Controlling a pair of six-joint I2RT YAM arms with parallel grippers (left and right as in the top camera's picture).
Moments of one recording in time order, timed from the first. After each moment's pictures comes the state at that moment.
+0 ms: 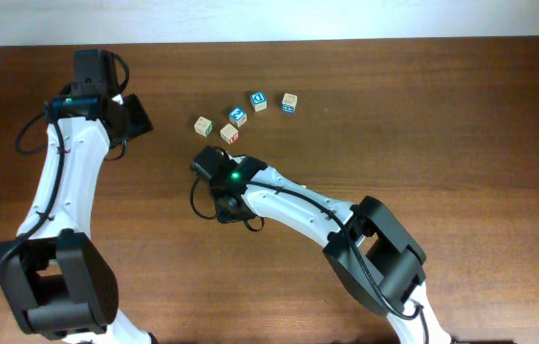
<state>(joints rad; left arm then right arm) 0.08 1.81 1.55 -0.83 -0.06 -0.36 0.85 2.19 1.65 -0.82 0.07 0.68</state>
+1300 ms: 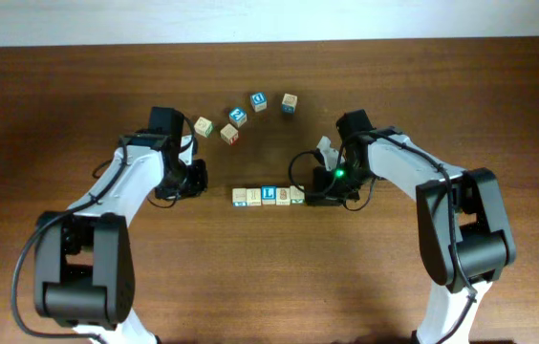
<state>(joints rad) -0.12 1.85 1.21 -0.77 0.18 -0.20 0.25 2.04 1.27 -0.77 -0.61 0.14</state>
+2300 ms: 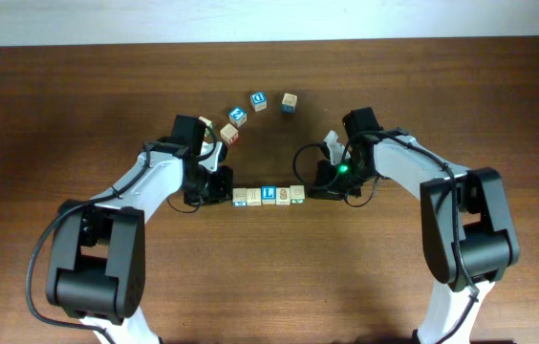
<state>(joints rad) -0.20 1.89 1.15 -0.66 0.41 -0.23 0.22 2.04 1.26 -0.68 -0.63 0.21</state>
